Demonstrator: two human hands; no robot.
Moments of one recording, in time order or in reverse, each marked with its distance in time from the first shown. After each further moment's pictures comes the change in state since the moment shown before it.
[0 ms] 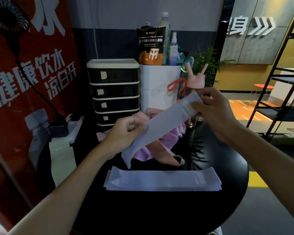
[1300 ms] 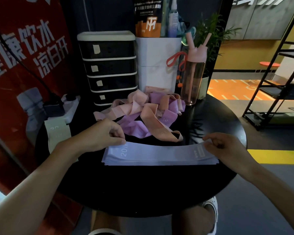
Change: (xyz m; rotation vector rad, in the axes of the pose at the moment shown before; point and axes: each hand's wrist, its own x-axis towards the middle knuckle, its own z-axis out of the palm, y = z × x) left_hand -0.037 -0.044 -0.044 0.540 -0.310 -0.167; right_hand -0.099 0.118 -0.060 -0.595 -0.186 0.086
